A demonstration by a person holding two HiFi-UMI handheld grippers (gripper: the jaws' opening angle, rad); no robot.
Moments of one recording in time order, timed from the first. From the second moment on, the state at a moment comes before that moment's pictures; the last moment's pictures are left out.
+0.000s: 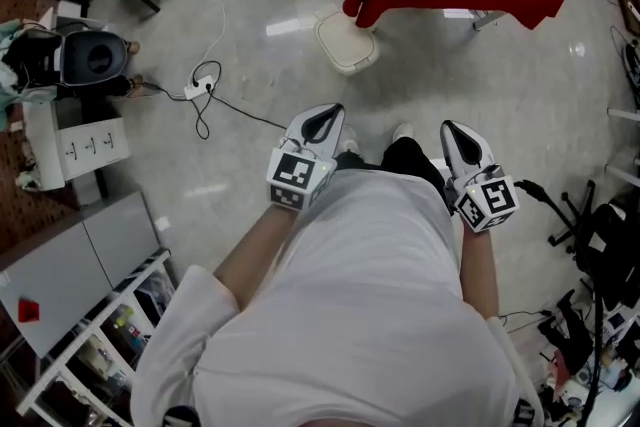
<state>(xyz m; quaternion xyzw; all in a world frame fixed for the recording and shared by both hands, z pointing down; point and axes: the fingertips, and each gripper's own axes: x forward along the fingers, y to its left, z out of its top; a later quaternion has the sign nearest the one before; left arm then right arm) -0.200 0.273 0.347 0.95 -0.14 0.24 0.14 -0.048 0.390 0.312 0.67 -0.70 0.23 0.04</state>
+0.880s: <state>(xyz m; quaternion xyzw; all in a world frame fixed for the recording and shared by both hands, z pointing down) -0.081 0.219 0.436 0.90 -0.27 0.30 0.16 0.066 0.298 0.379 0.53 -0.80 0.27 0.11</state>
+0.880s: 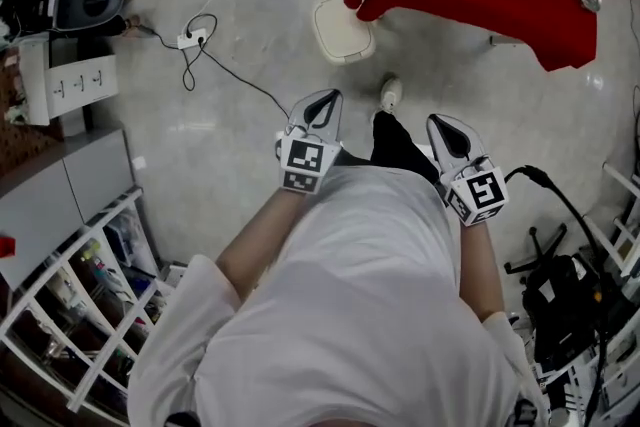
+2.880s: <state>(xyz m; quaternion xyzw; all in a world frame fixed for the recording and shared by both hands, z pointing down) -0.054 0.178 1.010 0.74 -0.31 0.59 0.14 0.116 0.266 0.698 0.50 -0.72 0.46 0.12</state>
